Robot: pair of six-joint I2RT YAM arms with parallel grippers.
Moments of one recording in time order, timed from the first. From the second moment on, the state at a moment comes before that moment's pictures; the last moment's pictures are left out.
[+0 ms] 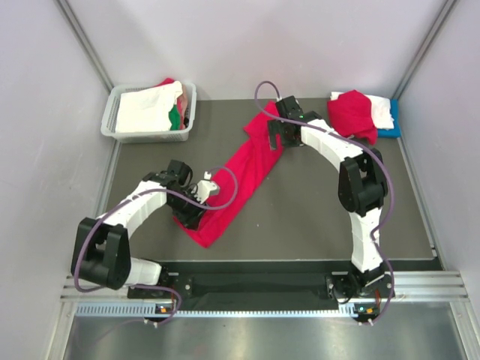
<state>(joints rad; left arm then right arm) -0.27 1.35 0.83 -0.88 0.35 0.57 0.45 2.11 1.81 -0.68 0.24 0.23</state>
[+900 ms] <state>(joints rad) -0.27 1.39 0.79 -0.77 0.29 0.55 0.45 2.11 1.81 -0.67 0.22 0.23</state>
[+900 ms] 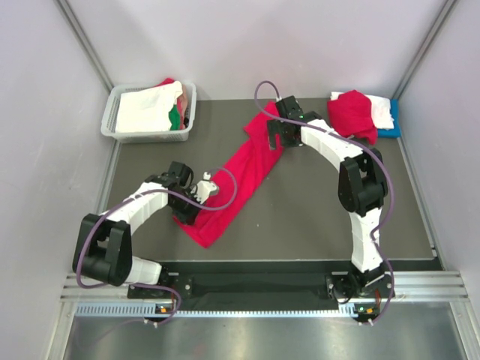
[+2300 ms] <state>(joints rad) 0.07 1.38 0.84 -0.85 0.40 0.69 0.45 2.11 1.81 -0.67 0.21 0.23</state>
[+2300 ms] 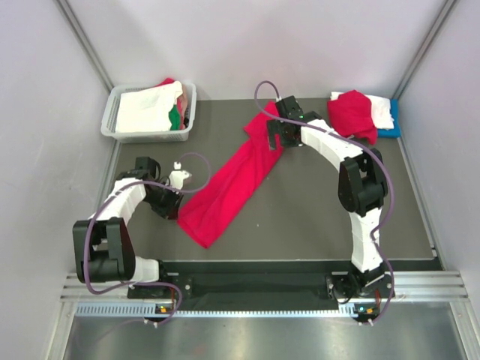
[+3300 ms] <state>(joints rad) -0.09 1.41 0.83 -0.81 0.41 0.62 0.45 2.12 1.78 -0.65 0.21 0.23</state>
